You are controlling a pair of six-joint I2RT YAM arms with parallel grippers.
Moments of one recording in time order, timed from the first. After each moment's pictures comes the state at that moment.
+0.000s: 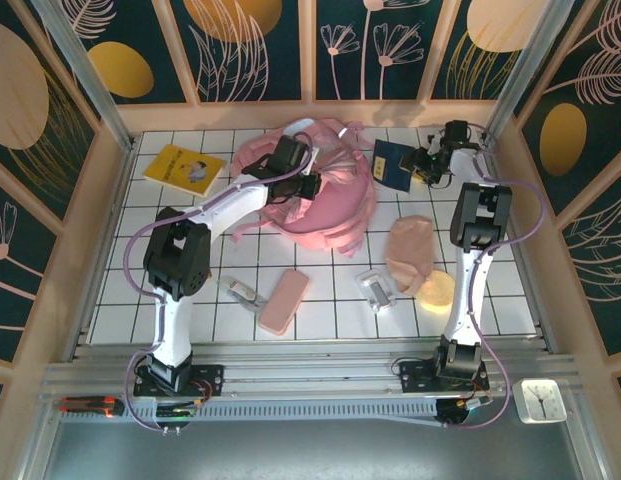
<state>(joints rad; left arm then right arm) -0.56 2.07 1.69 -0.40 0.13 -0.22 -0.09 2.51 2.12 -0.66 -0.57 0.31</state>
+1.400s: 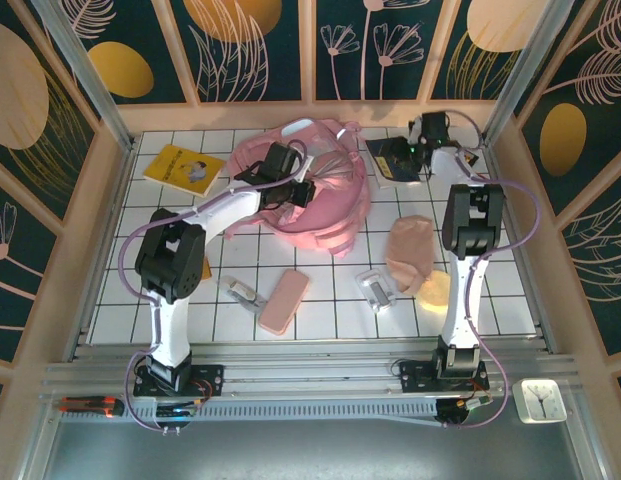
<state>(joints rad) -0.52 2.00 1.54 -0.33 0.17 -0.15 0.05 2.36 2.03 -0.49 -0.37 0.37</state>
